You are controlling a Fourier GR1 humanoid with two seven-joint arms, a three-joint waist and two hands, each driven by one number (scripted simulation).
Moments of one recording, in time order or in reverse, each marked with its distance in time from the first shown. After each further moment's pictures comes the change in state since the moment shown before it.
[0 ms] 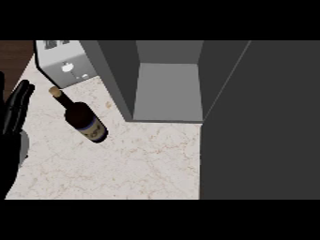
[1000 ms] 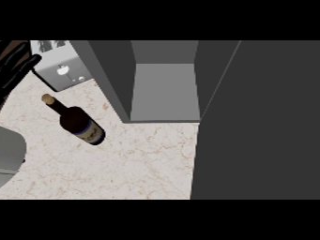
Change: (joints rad) left arm -0.311 0.280 0.175 0.209 0.815 -0.302 0.407; right arm 0.202 0.035 0.246 -0.360 -0.131 0.053 0.319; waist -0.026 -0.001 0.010
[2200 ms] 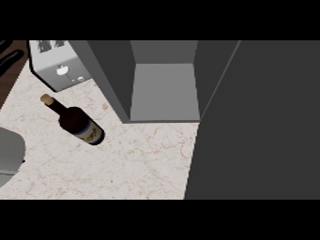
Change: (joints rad) left arm -0.028 0.067 0.066 0.010 0.051 0.053 0.150; right arm -0.165 0.001 0.212 -0.042 0.113 -0.212 0.243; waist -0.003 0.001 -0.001
